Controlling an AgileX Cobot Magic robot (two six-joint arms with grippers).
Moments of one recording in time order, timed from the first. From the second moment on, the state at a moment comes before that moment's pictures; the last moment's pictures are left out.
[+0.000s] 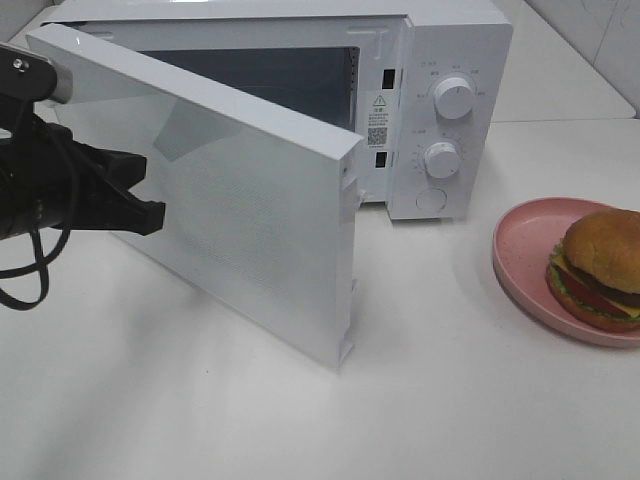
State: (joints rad) left arm -0.50 1.49 -0.54 -0.06 -0.43 0.11; right arm 0.10 0.00 -0.50 -0.05 1.01 0.10
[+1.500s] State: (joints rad) left arm -0.65 2.02 -1.27 -0.04 -0.03 0.09; right arm 0.10 0.00 -0.50 -0.05 1.01 0.10
